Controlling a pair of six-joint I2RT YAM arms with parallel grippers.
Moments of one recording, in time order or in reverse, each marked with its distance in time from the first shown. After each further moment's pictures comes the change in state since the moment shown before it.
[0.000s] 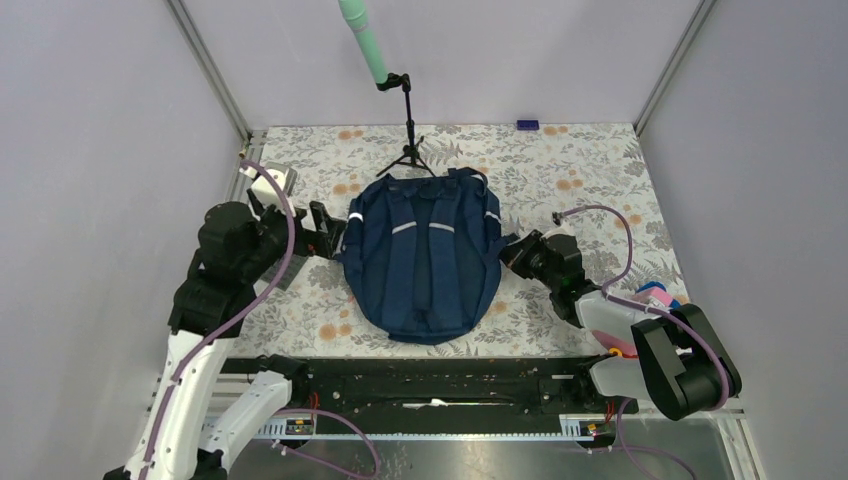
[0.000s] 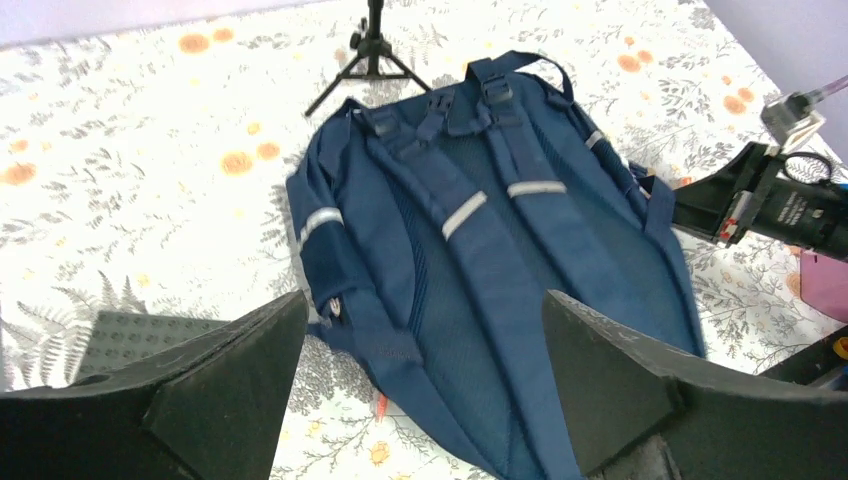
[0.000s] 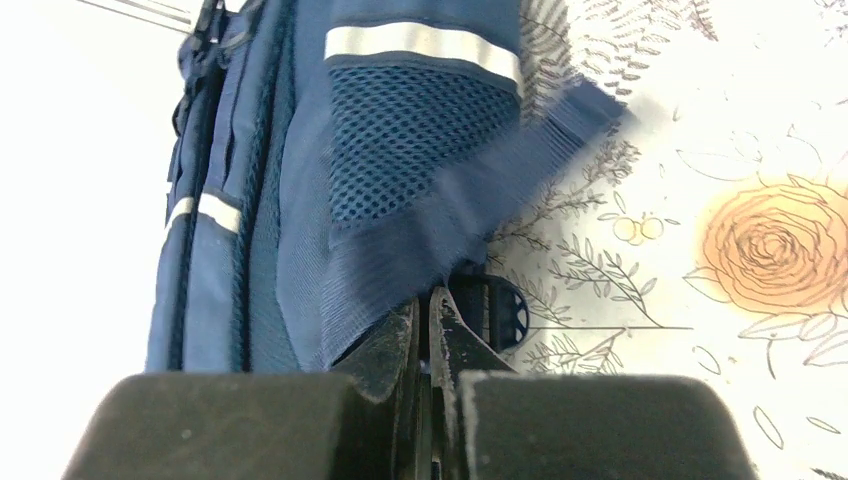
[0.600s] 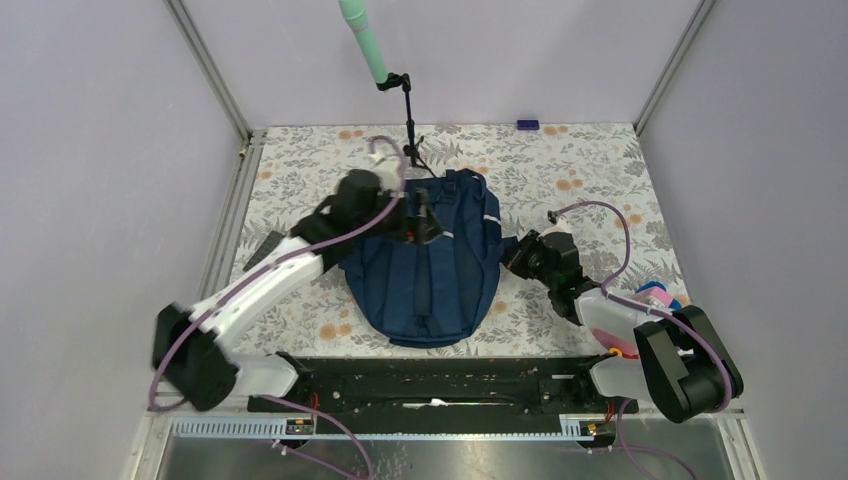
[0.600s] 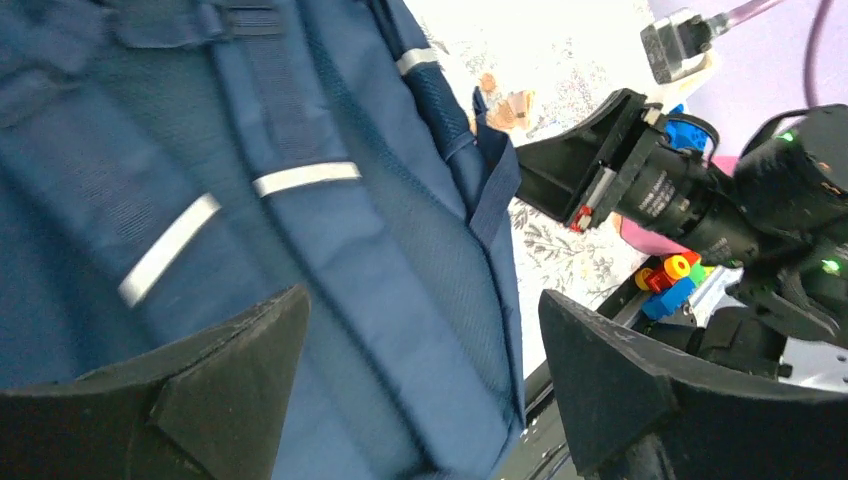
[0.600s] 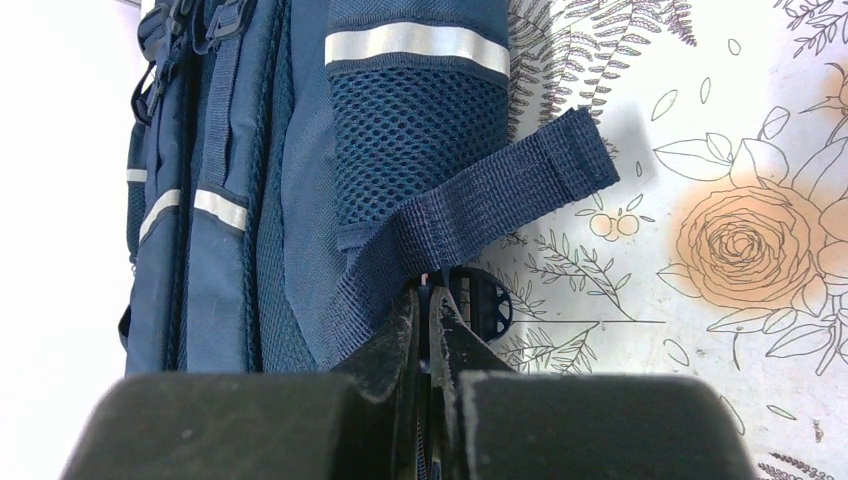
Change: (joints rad) left arm -0.325 0.473 -0.011 0.304 0.059 -0.352; right arm 0.019 -0.012 0.031 -0.106 0.027 -0.083
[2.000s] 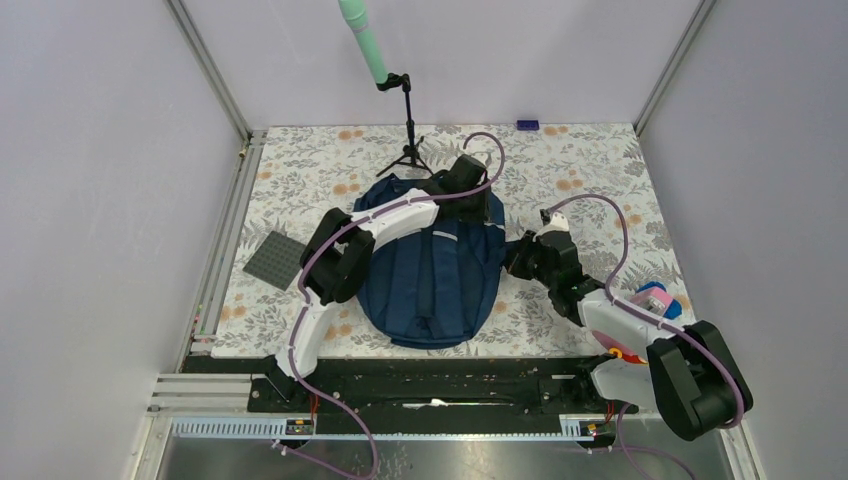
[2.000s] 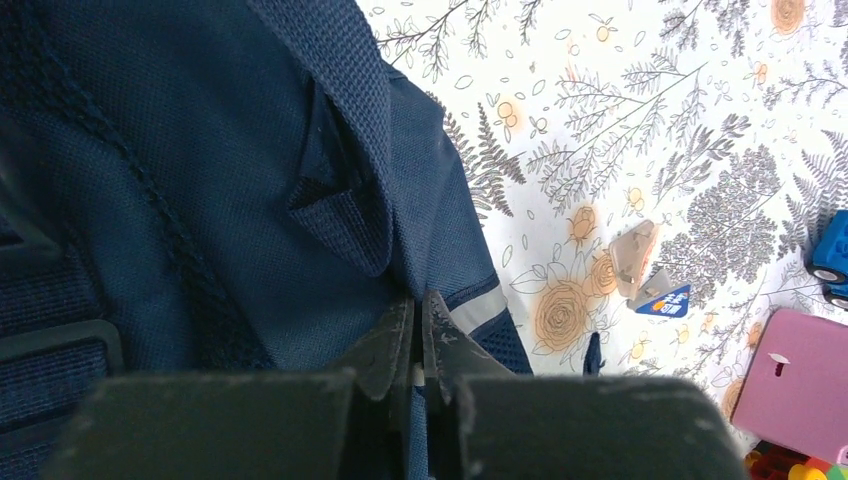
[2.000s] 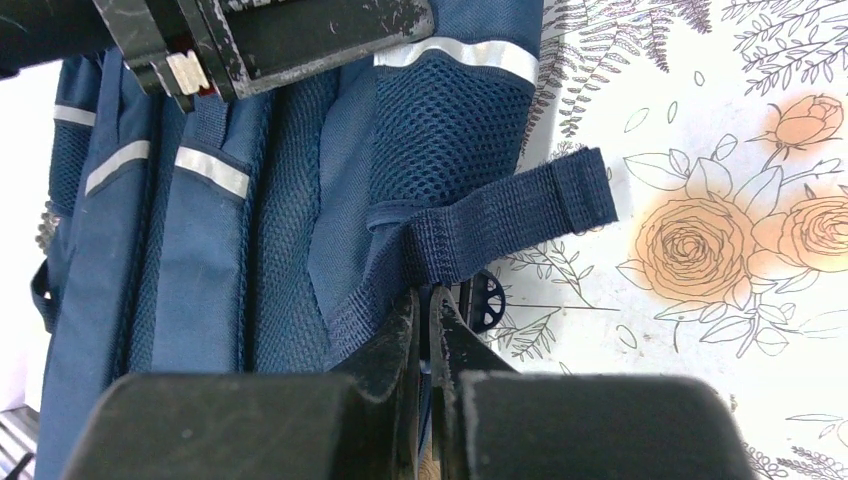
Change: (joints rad) left arm -0.153 1.018 0.745 0.013 -0.142 -0.084; right arm 0.035 -0.081 0.035 -0.152 0.051 -0.167
